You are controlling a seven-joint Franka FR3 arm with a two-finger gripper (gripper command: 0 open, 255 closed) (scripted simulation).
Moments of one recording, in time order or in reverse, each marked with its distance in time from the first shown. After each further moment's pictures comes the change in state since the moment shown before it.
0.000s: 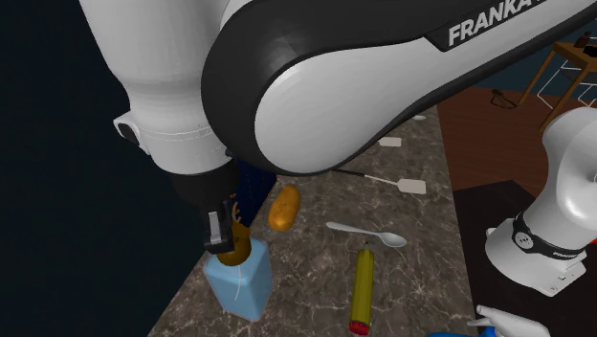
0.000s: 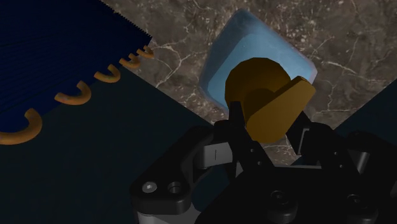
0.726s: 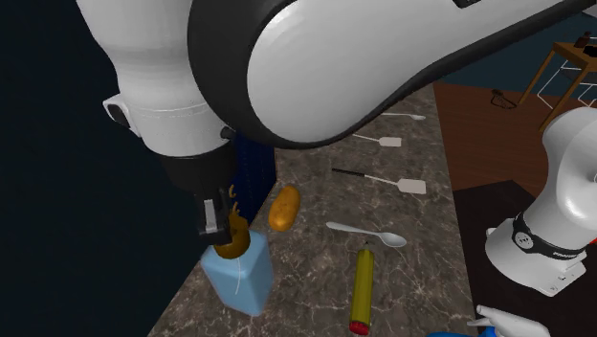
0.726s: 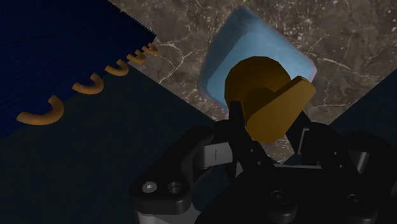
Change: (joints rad) arm 0.000 -0.006 0.000 0.043 0.000 -0.050 -0.002
